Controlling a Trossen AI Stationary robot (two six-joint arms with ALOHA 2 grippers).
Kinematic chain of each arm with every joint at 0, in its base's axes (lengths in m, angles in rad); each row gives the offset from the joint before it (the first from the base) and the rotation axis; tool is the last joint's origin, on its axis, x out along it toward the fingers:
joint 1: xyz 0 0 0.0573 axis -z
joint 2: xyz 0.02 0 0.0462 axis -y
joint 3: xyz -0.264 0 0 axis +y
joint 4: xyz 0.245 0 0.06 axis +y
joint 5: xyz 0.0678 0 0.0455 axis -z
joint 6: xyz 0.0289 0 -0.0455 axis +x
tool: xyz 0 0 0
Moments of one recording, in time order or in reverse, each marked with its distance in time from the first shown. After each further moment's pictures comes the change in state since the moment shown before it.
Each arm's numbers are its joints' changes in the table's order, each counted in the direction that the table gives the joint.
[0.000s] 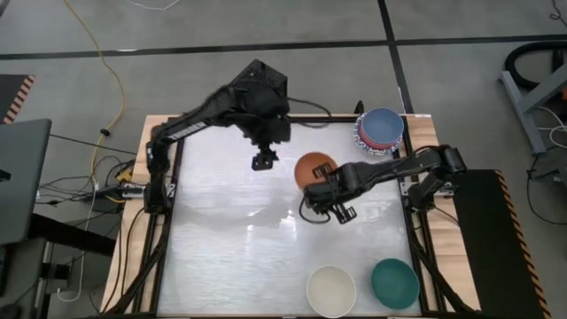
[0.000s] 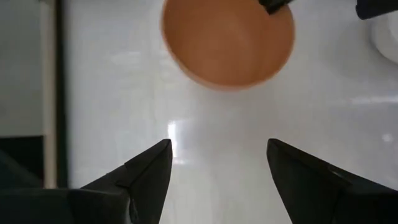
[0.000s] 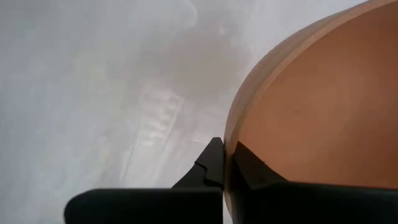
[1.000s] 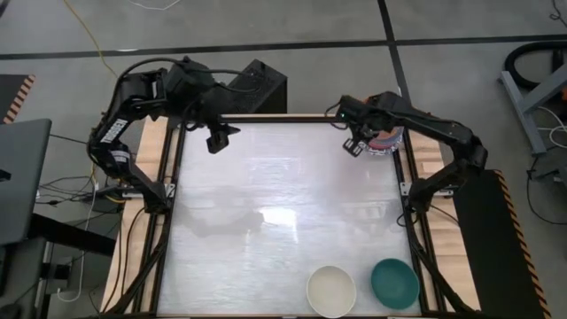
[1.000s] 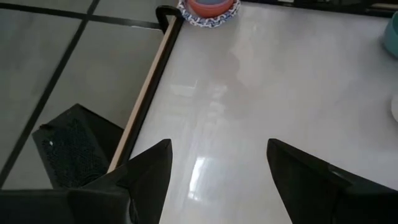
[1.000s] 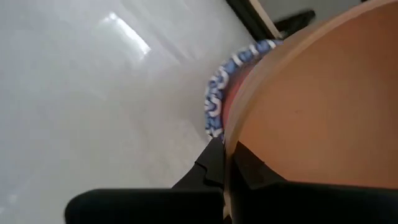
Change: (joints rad) left arm -0.019 0.355 0.000 0.068 -0.218 -0.220; right arm 0.665 0.206 0.000 0.196 0.091 0.544
